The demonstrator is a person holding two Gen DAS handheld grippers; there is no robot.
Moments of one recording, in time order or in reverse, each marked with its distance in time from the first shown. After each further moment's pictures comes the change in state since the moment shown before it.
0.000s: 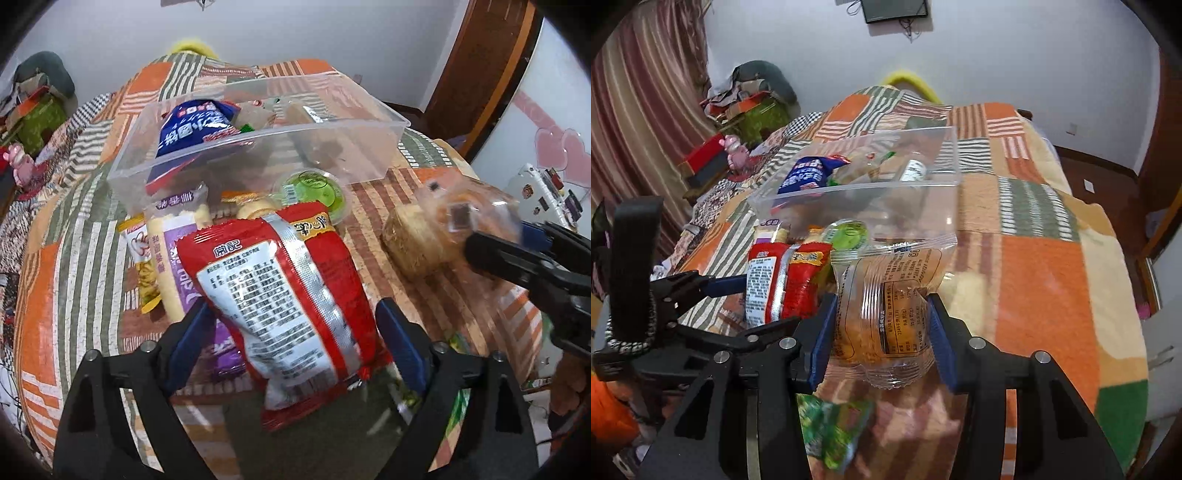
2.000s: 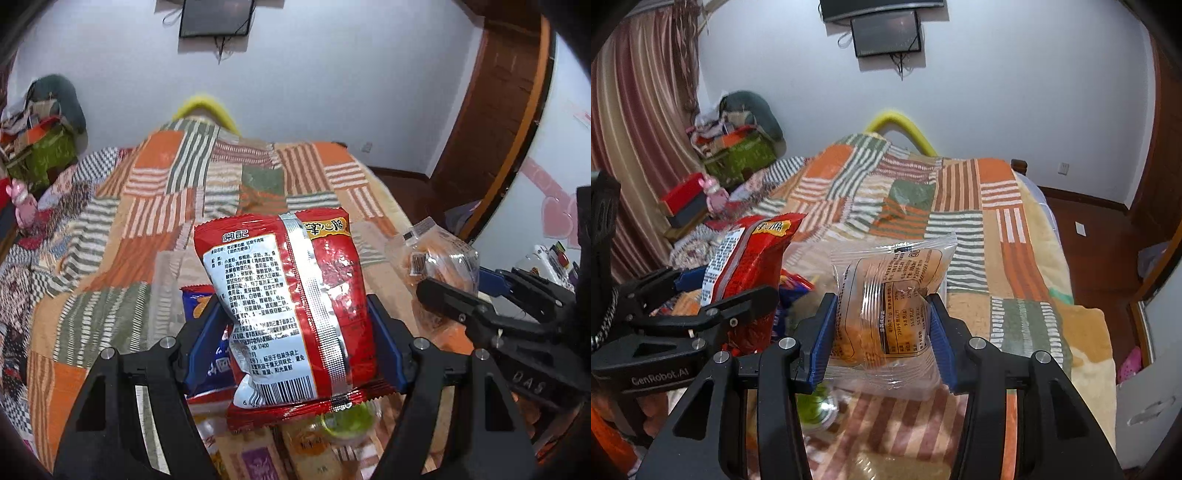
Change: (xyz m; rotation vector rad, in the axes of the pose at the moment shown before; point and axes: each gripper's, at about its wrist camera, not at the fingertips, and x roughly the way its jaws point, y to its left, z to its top) left arm 0.001 0.048 0.149 -0.074 -0.211 -0.010; right arm 0.048 -0.011 0.115 -0.040 -0.120 -0.059
